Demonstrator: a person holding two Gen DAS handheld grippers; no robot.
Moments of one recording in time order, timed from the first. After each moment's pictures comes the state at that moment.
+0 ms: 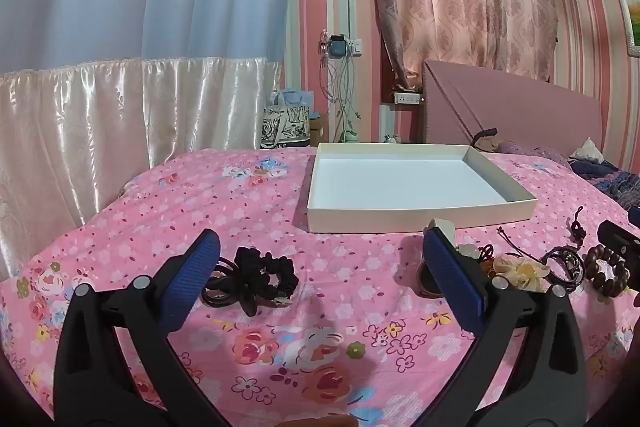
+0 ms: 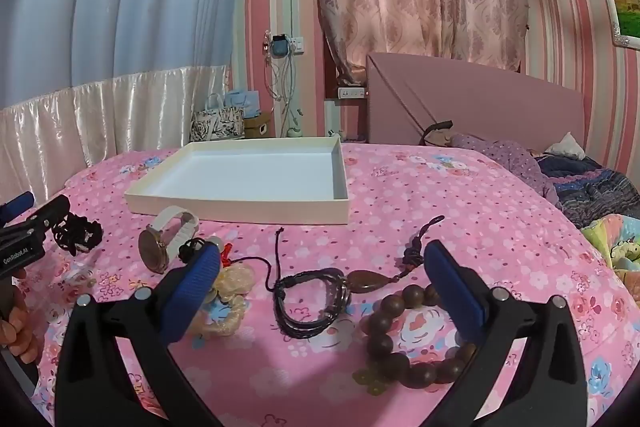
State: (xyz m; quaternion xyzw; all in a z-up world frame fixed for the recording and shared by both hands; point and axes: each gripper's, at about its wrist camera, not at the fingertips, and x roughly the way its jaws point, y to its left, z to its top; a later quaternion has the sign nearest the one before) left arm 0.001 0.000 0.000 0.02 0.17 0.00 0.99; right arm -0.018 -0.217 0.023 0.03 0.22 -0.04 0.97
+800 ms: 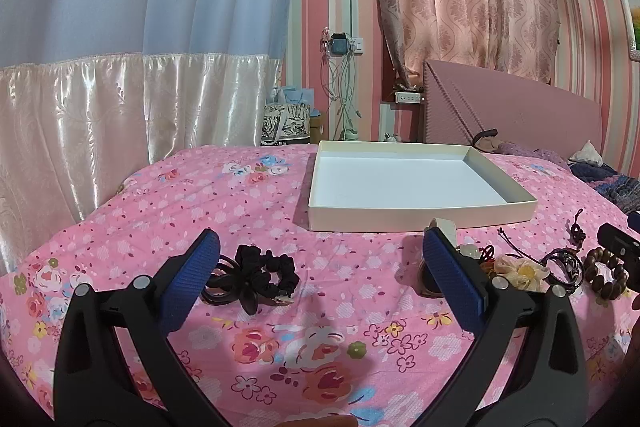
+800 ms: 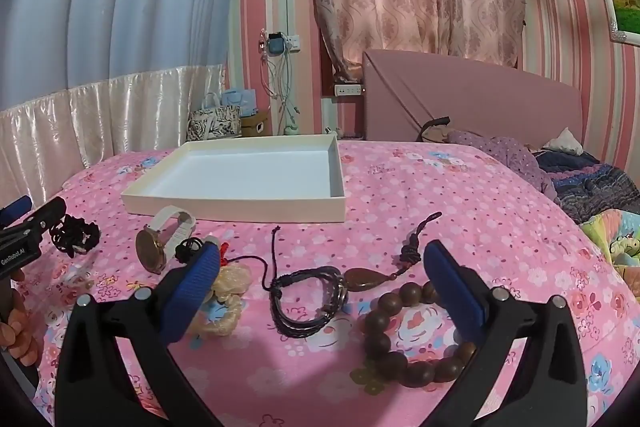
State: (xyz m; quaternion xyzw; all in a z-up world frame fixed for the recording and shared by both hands) left arm 0.001 -0.002 -0.001 0.01 0.17 0.00 0.99; right arm -0.018 -0.216 0.023 0.04 0.23 -0.04 0.97
